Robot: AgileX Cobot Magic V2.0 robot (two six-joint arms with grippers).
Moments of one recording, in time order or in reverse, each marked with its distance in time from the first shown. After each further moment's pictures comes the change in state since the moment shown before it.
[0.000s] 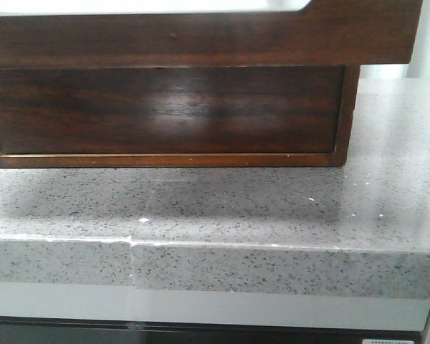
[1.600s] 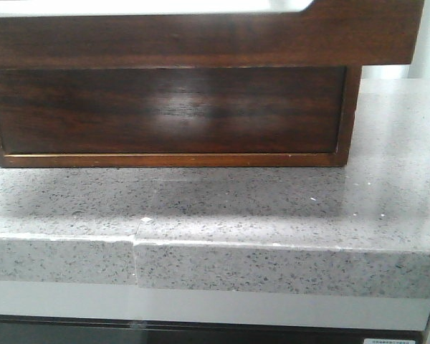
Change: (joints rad) left arm 0.000 -0.009 0.000 0.000 -0.047 0.000; right arm -0.002 -0.573 0.529 0.010 -0.366 0.237
